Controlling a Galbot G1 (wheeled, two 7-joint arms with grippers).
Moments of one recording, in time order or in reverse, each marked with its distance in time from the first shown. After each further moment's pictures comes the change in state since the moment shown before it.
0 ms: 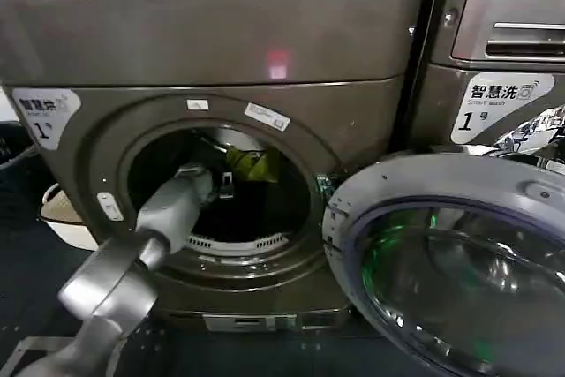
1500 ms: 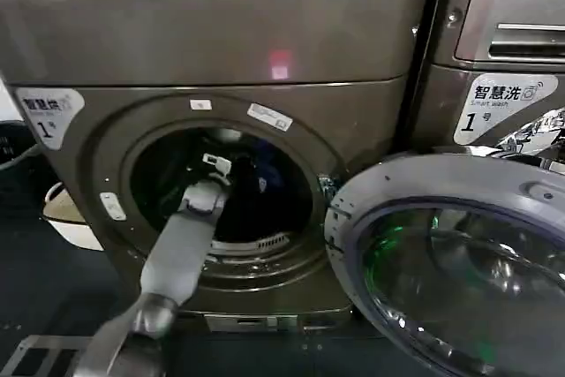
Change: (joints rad) left arm 0.394 -0.005 -0.559 -0.693 -0.684 0.044 -0.741; right arm 0.013 0.002 -0.025 -0.005 -0.020 0.023 0.017
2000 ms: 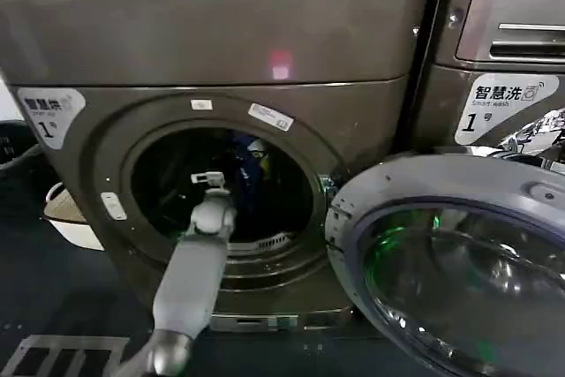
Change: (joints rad) left arm 0.163 -0.078 -0.104 -0.181 -0.040 -0.104 -0.344; right arm -0.004 -0.016 0.016 -0.011 -0.001 0.014 0.019
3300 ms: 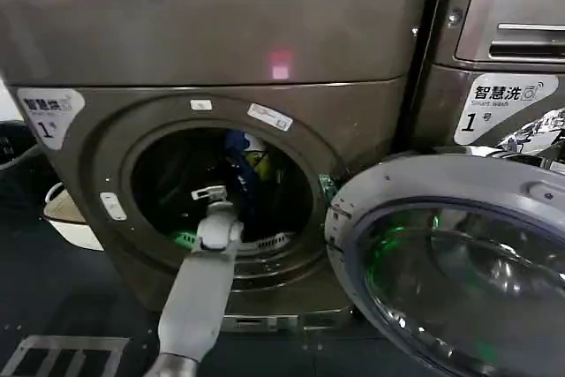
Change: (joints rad) left arm 0.082 -0.023 -0.004 -0.096 0.011 -0.030 -0.115; right arm -0.037 -0.006 0.062 -0.022 -0.012 -0.019 0.000
